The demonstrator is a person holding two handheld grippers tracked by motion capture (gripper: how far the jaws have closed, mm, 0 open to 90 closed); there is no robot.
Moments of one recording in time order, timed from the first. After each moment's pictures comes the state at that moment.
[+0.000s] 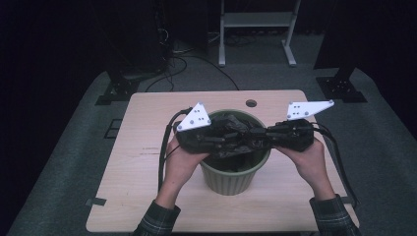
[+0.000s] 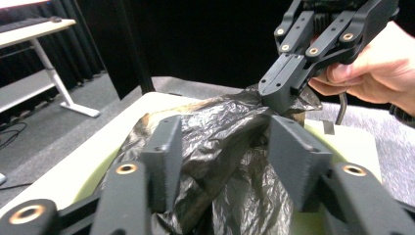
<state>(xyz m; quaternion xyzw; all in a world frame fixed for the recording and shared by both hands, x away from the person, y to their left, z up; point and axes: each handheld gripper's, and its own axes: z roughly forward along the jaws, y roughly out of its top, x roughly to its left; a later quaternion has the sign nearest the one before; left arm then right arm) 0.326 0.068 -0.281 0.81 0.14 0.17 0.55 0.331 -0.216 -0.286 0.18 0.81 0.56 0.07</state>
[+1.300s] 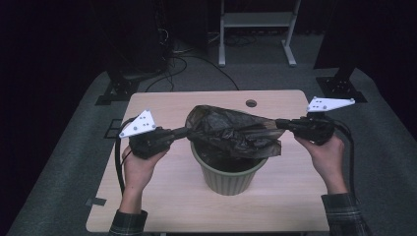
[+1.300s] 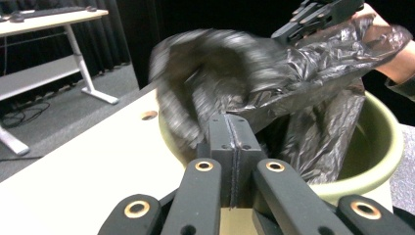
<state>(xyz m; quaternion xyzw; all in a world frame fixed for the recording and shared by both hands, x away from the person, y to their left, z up) 0.320 0.184 -0.301 0.78 0.19 0.17 0.57 0.354 -0.277 -0.305 0.30 0.79 0.51 0.15</state>
